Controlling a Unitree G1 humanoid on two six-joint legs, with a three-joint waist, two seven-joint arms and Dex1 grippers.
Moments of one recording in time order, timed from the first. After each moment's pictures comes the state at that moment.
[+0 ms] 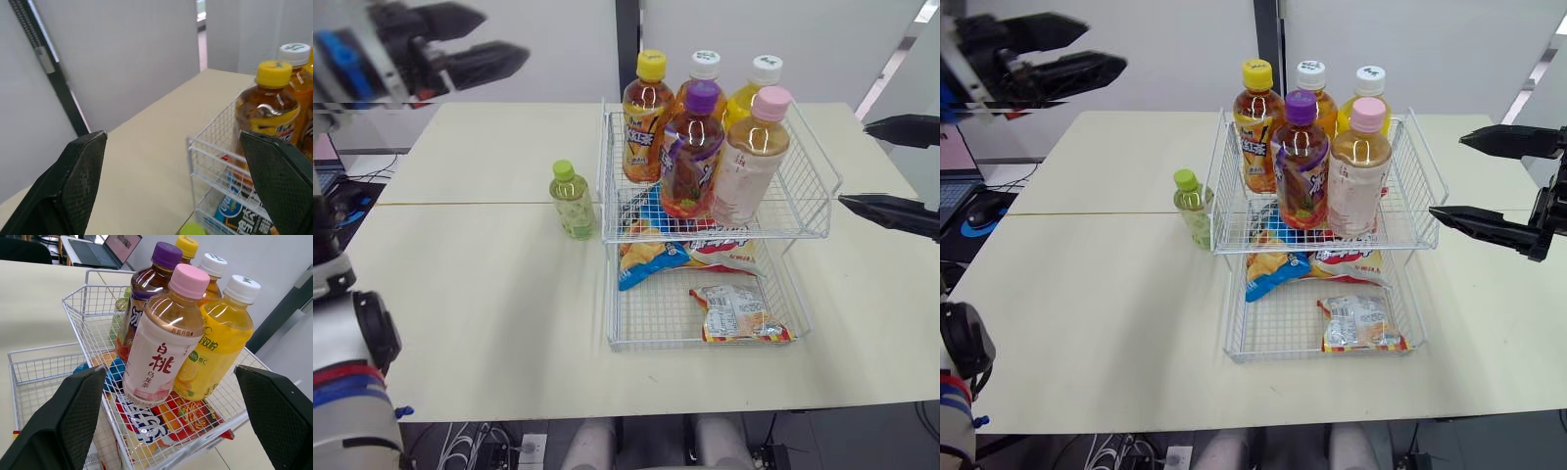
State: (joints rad) left arm -0.98 0.96 0.28 0.12 -0.44 0.80 -0.97; right arm -0.41 -1.20 -0.56 -0.36 0.87 0.70 1.09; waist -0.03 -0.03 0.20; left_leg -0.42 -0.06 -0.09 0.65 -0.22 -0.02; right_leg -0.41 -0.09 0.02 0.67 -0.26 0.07
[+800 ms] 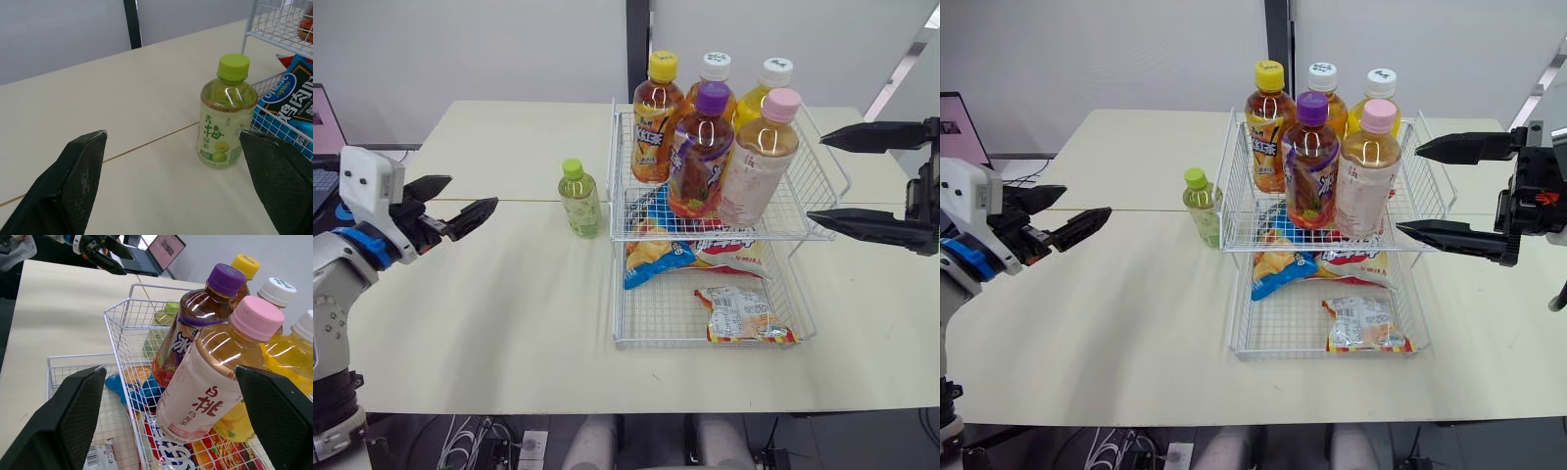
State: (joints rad) left arm -0.30 0.80 0.51 -0.24 -0.51 0.72 -0.72; right arm -0.52 -1.21 -0.42 -0.40 0.92 0.71 1.09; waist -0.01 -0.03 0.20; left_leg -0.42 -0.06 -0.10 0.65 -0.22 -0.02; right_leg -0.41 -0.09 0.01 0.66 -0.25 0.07
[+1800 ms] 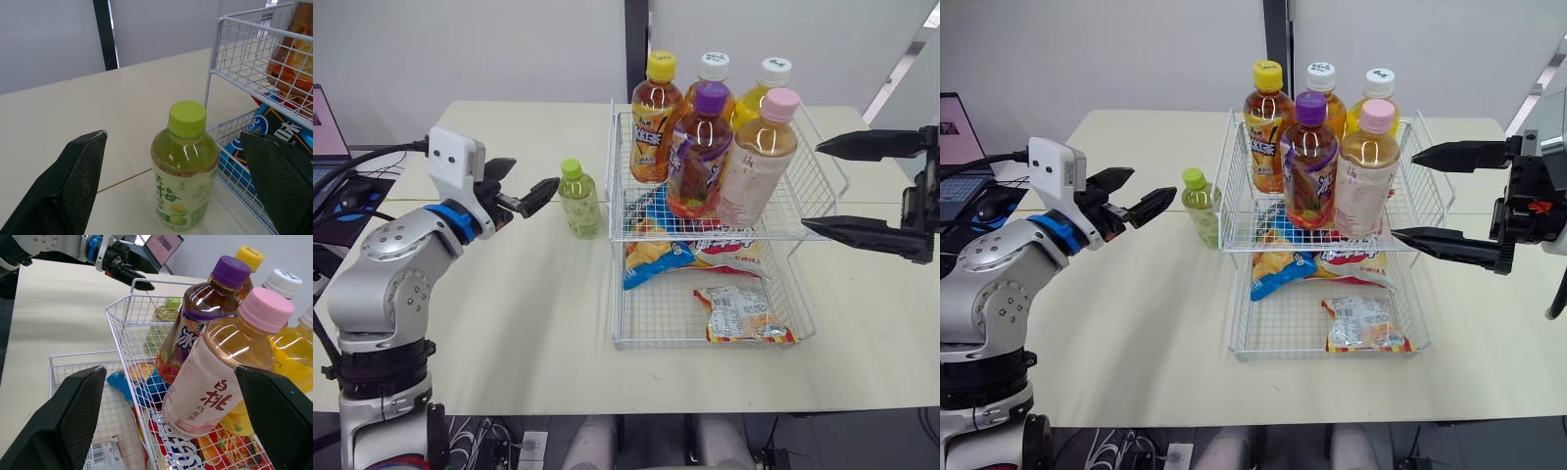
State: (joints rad) left arm -0.49 0.66 0.29 -0.26 -0.52 0.76 -0.51; right arm -0.48 -1.21 -0.46 -0.46 0.95 0.76 1.06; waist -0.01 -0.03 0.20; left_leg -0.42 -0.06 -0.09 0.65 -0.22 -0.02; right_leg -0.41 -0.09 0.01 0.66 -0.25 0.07
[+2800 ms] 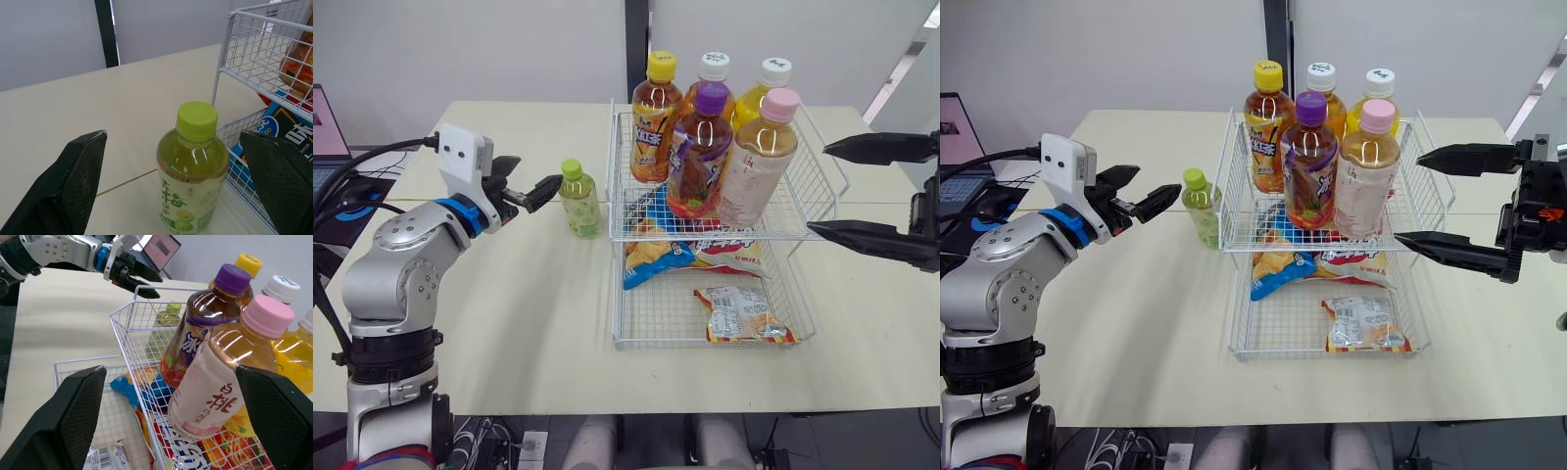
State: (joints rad) left arm -0.54 0.66 0.26 -0.17 -0.50 0.73 -0.52; right arm -0.46 -1.21 -0.51 -0.50 1.01 0.79 1.02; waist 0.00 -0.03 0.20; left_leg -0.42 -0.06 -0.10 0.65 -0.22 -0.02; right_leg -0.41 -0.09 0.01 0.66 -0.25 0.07
